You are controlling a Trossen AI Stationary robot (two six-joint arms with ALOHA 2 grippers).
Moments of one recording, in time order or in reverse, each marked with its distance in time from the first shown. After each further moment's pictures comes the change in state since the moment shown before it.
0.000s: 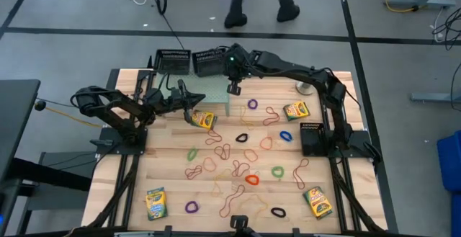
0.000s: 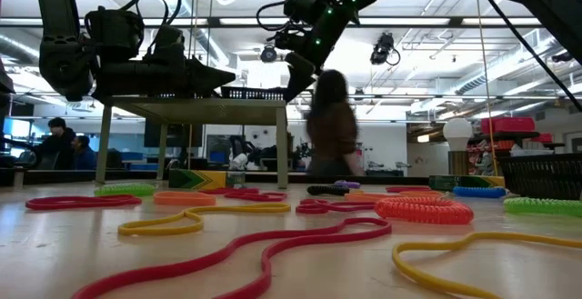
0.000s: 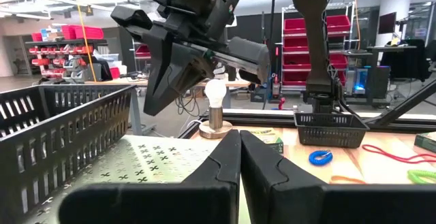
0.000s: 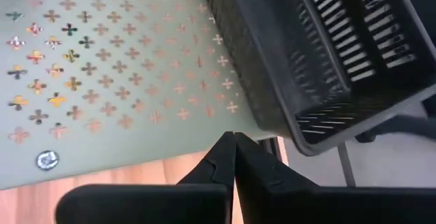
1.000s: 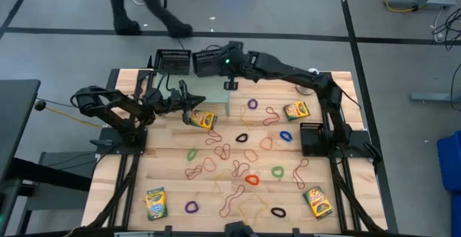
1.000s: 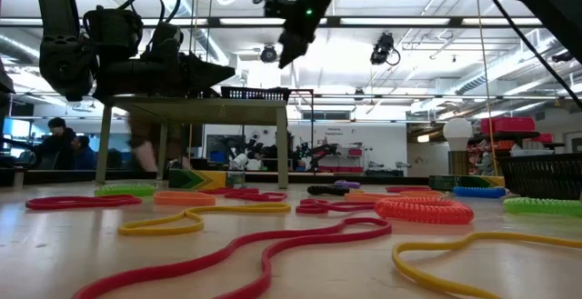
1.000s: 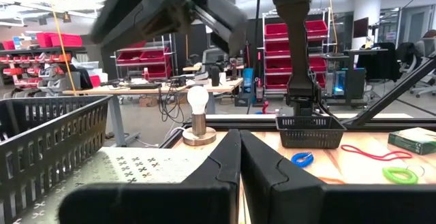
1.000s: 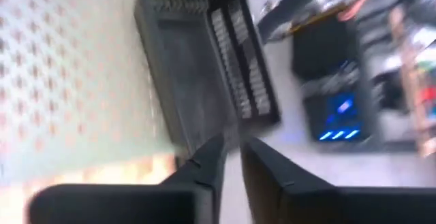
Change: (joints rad) left arm 0.000 0.000 0.000 0.020 0.079 0.000; right arm 0.073 0.009 0.211 -0.093 0.317 -0.167
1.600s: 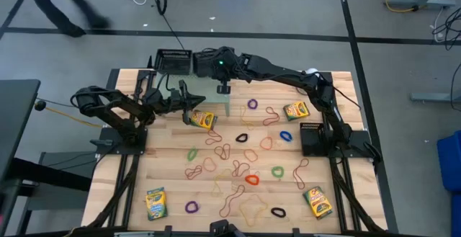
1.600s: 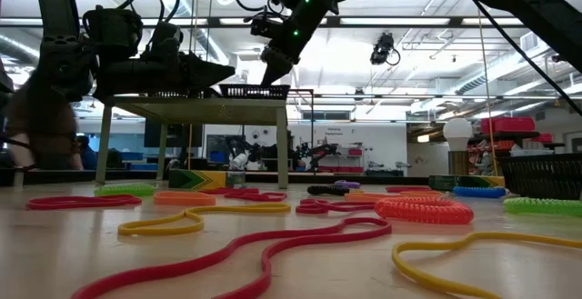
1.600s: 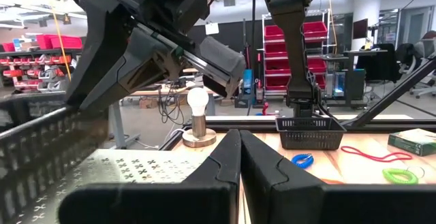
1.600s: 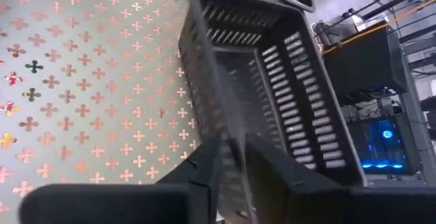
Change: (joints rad) left arm 0.000 0.000 0.000 0.007 0.001 0.000; right arm 0.006 0.110 0.000 0.145 -0.151 -0.013
